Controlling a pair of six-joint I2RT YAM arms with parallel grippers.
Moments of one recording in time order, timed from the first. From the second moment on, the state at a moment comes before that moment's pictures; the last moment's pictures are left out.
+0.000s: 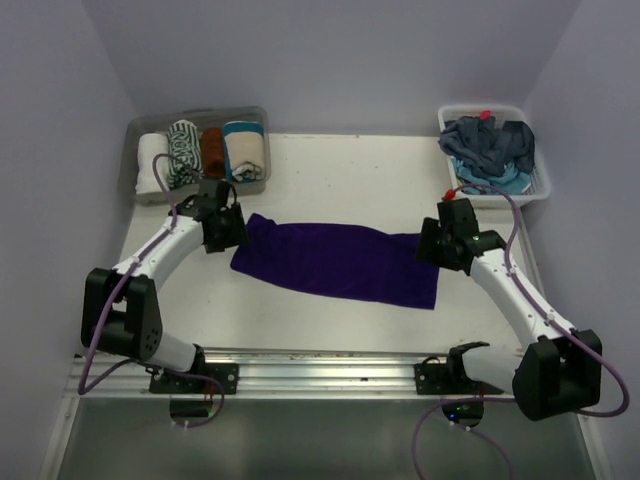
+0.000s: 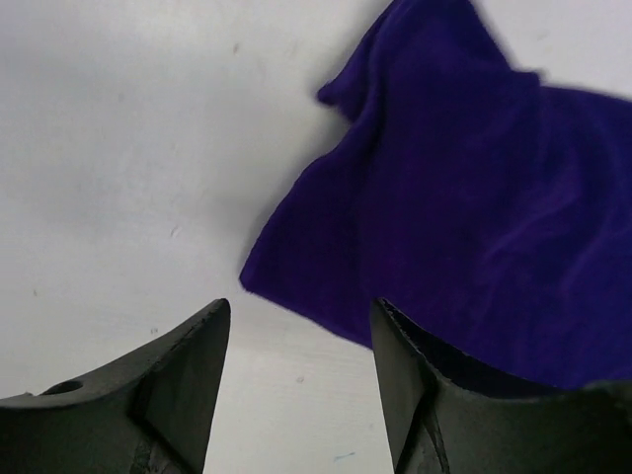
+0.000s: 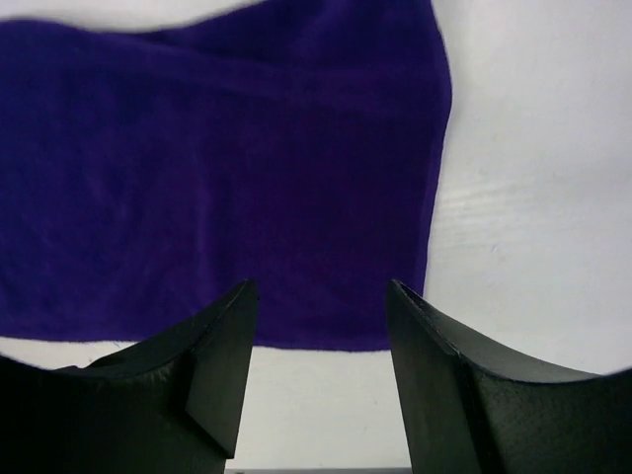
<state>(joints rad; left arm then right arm) -0.20 1.47 1.04 -0.62 -0.06 -0.45 0.21 1.19 0.89 -0.68 0.13 0.44</state>
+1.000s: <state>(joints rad) -0.20 1.49 1.08 -0.66 -0.17 -0.54 0.23 0.98 0.69 -0.77 0.14 0.70</state>
